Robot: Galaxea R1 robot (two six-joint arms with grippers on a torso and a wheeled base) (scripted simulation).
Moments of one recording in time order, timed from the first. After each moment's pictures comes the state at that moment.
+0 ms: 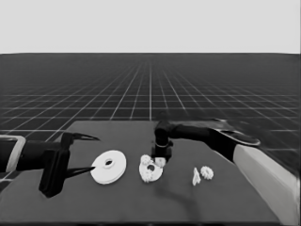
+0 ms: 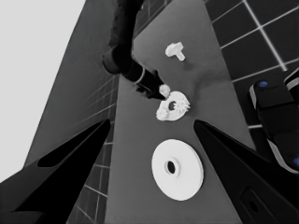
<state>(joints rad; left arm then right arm) -0.34 1.75 -0.42 0.31 0.68 0.35 -0.08 2.96 -1.72 -0.26 -1.49 1.25</state>
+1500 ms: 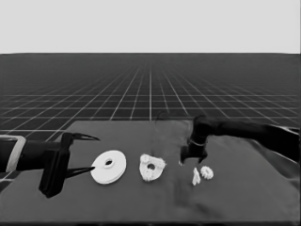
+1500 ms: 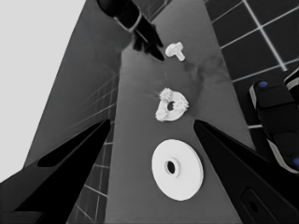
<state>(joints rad) -0.34 1.75 -0.42 0.31 0.68 0.35 0.02 2.50 -1.25 -0.16 -1.51 1.22</state>
